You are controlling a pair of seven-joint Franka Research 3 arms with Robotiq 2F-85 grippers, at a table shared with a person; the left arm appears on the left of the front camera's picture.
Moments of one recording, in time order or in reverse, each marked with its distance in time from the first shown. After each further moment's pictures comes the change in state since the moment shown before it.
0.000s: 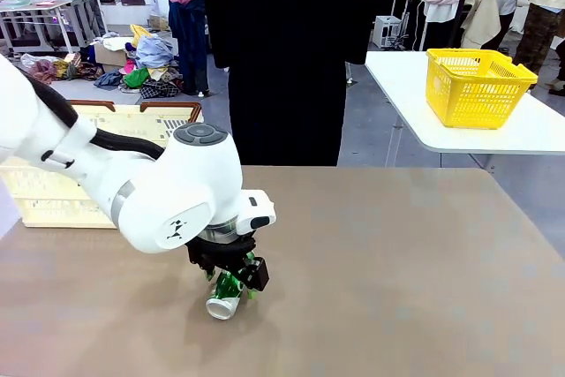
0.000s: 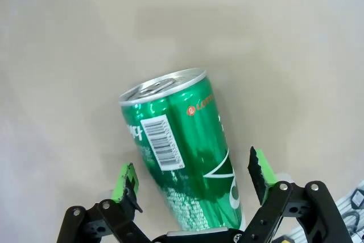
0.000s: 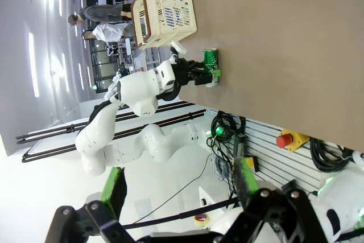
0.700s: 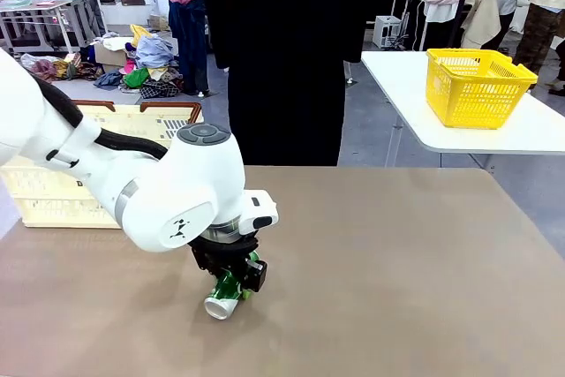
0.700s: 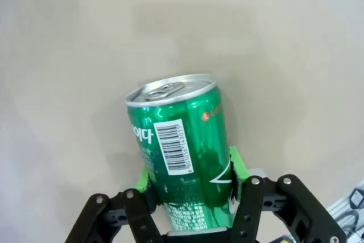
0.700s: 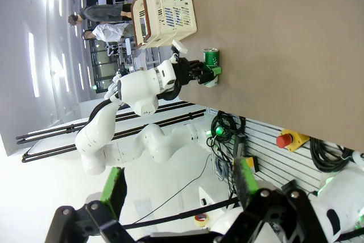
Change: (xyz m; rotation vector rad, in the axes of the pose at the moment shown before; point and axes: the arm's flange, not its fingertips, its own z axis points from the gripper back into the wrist) left arm 0.003 -0.002 -0.002 -0.005 0.004 -0.004; right arm 0.000 0.000 0.000 0.000 0.000 0.000
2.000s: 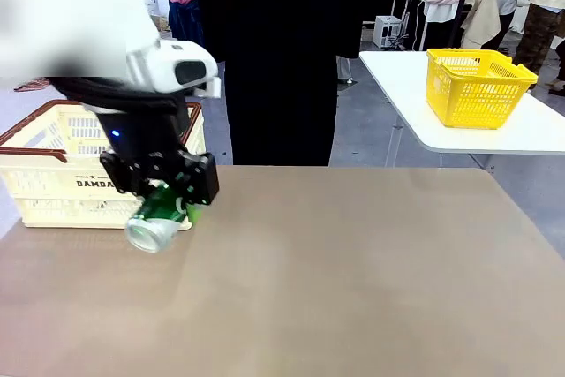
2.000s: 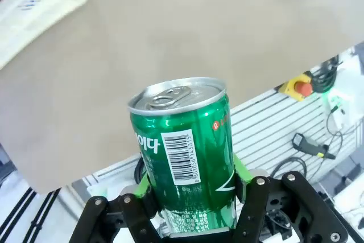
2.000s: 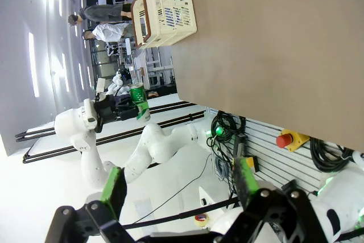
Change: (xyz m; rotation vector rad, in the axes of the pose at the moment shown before) left arm -0.082 0.017 0.270 -0.068 -0.043 0.159; right arm 0.000 0.000 0.000 0.000 0.000 0.000
